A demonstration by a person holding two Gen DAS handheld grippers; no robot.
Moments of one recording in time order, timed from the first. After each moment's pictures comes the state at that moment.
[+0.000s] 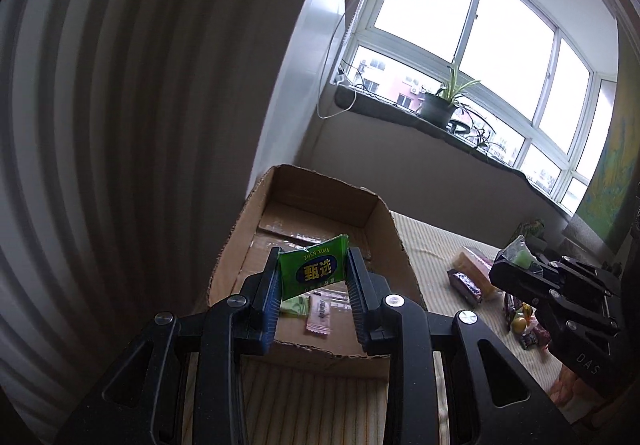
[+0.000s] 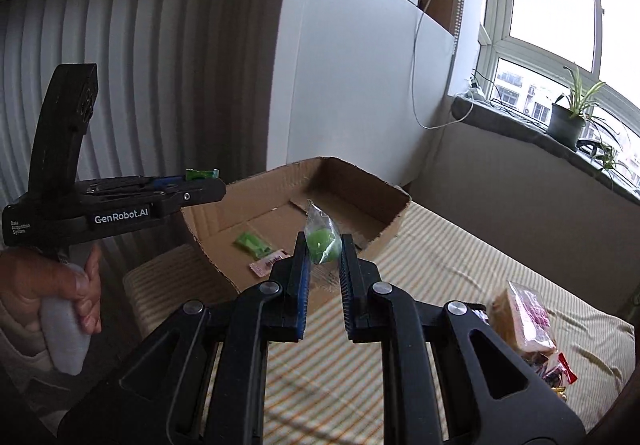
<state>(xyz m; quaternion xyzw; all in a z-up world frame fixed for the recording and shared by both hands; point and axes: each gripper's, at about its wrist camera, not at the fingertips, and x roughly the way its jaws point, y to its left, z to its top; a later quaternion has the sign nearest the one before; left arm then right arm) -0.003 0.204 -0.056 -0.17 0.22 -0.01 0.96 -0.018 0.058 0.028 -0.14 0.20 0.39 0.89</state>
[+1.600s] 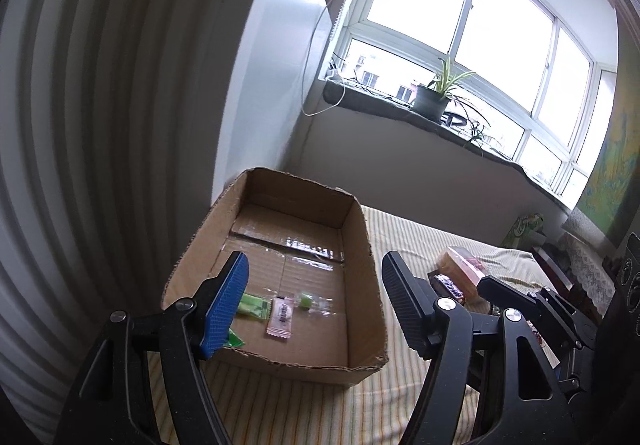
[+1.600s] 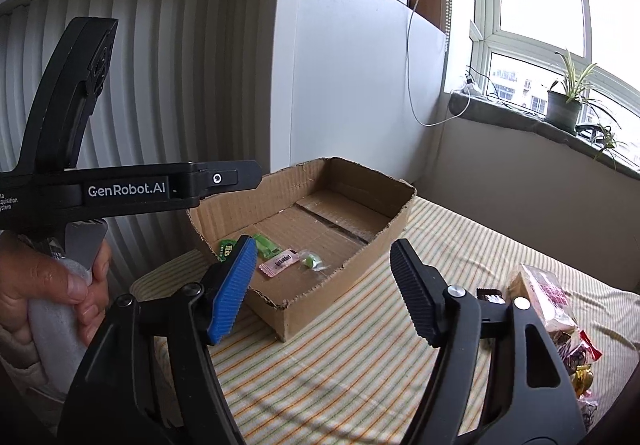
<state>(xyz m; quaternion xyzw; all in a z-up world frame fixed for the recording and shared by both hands) -0.002 0.167 -0.031 -0.15 0.24 -0.01 0.96 -0.027 0.037 0.014 -0.09 0.20 0.38 0.90</state>
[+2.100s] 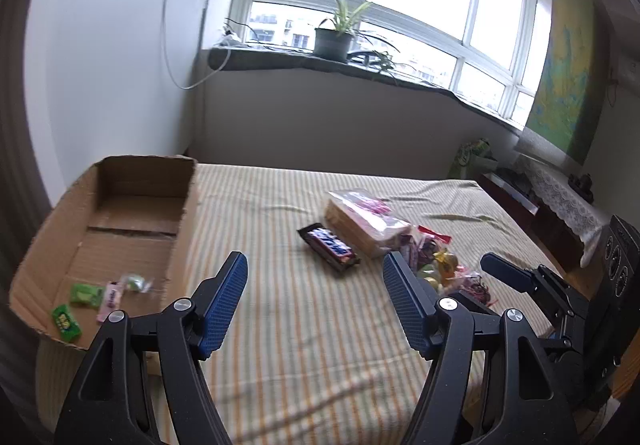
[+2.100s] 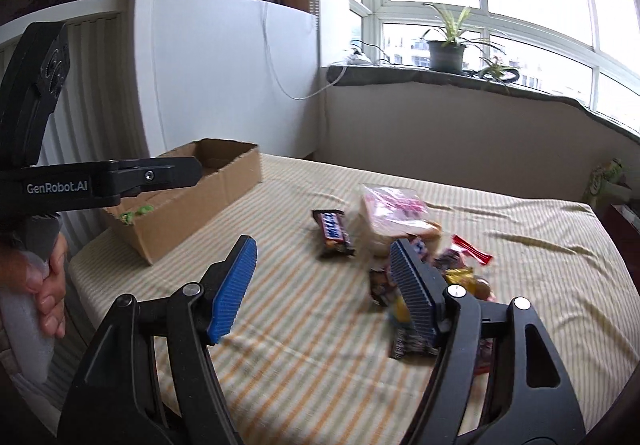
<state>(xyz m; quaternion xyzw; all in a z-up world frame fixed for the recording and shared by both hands) 0.024 0.008 -0.032 -0.06 0.29 -0.14 0.94 -0.015 -0.139 -0.022 -0.01 0.23 0.23 0.95</state>
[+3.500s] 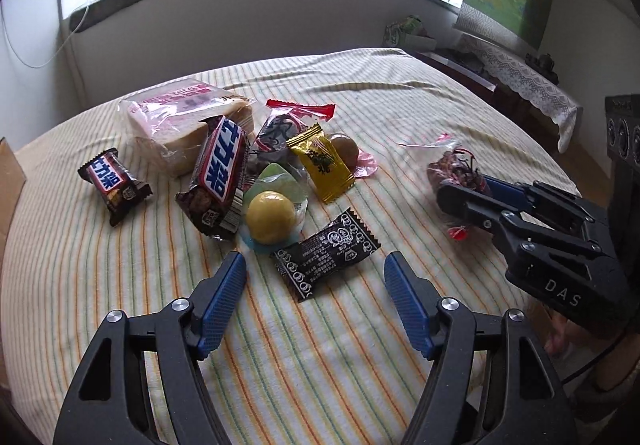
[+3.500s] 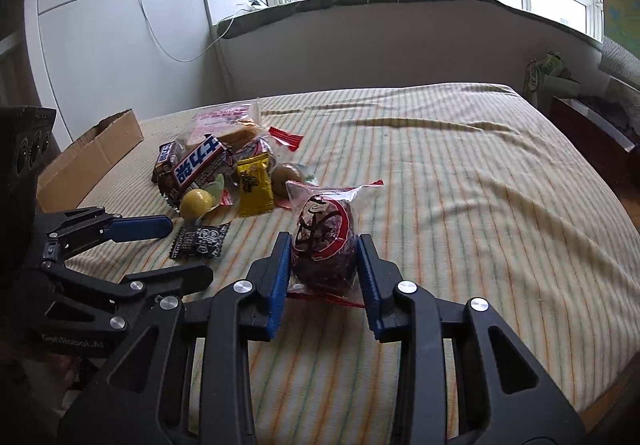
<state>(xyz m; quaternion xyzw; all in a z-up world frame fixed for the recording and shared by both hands) 0.056 -0.148 -0.116 0.05 0.41 -0.24 0.88 0.015 -0.283 -0.095 0.06 0.33 0.13 0.93</state>
